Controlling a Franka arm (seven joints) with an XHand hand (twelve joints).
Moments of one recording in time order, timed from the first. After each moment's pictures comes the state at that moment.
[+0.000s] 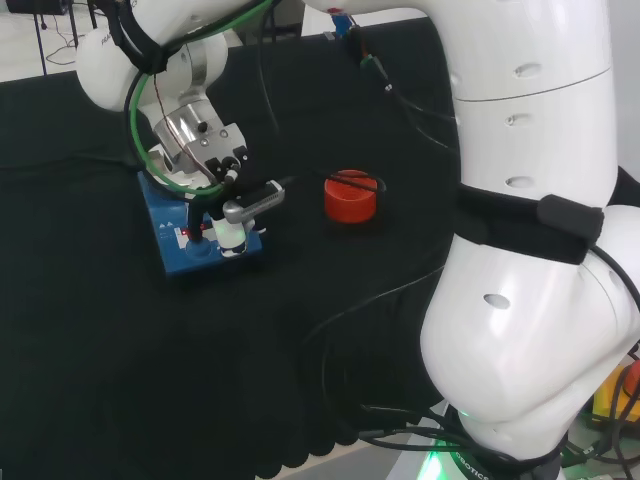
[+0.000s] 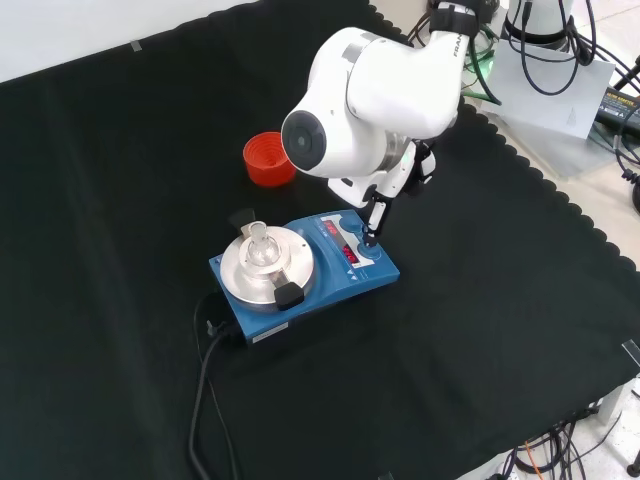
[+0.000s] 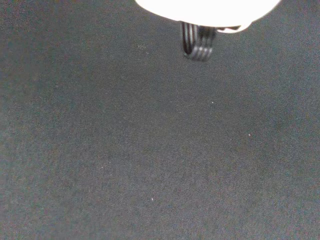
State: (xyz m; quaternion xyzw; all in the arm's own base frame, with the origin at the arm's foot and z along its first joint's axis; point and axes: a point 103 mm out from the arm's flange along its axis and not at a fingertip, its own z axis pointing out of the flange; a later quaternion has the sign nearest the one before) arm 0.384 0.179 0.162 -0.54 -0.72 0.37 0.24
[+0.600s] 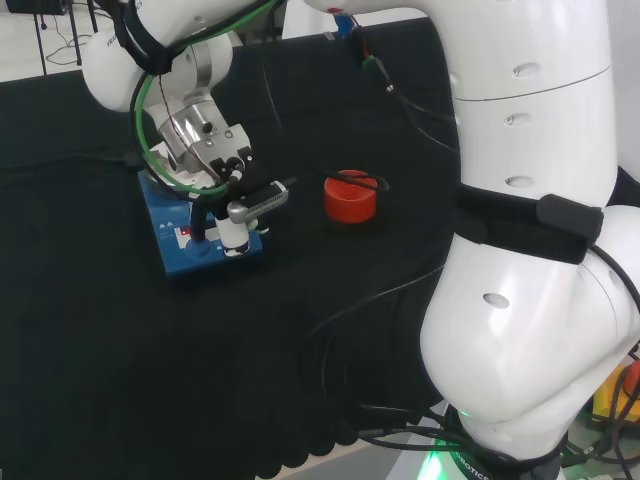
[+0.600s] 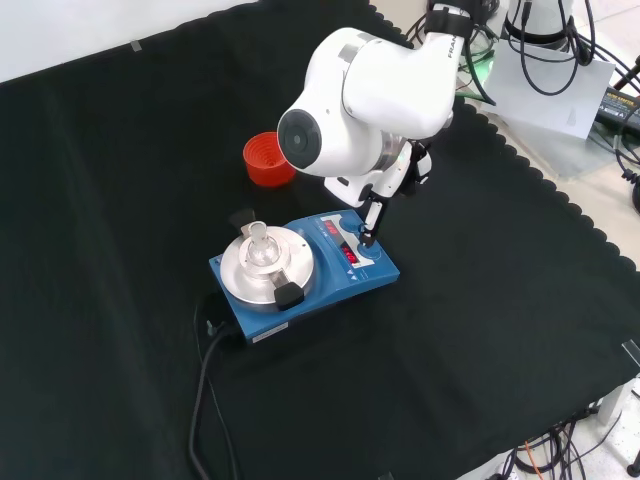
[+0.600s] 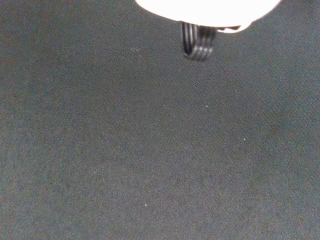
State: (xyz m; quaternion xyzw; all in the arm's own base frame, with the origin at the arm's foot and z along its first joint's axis) arm 0.387 0.175 0.159 -0.54 -0.72 0.37 0.24
